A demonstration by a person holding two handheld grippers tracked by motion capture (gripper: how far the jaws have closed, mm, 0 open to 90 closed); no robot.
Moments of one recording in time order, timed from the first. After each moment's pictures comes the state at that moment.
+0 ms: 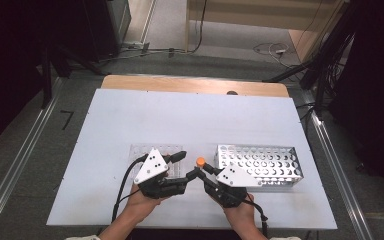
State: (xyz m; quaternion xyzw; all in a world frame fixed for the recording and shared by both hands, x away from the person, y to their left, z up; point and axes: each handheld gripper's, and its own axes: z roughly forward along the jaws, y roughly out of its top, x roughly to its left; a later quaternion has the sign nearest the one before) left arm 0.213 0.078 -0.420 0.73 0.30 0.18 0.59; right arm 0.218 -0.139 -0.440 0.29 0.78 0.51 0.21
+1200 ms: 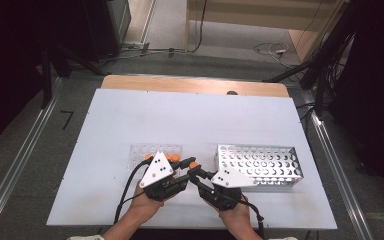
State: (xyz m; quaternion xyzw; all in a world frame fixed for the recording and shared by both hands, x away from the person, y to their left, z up) left arm 0.211 0.070 -0.423 0.73 0.29 0.19 0.59; right arm 0.214 -0.130 -0.442 0.29 0.79 0.52 0.16
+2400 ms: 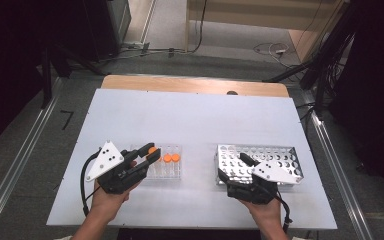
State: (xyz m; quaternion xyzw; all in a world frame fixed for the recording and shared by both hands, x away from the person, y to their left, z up) left arm 0.199 0.156 -0.392 0.68 0.37 0.24 0.59; right arm 0.224 -0.207 -0.424 0.37 0.74 0.52 0.22
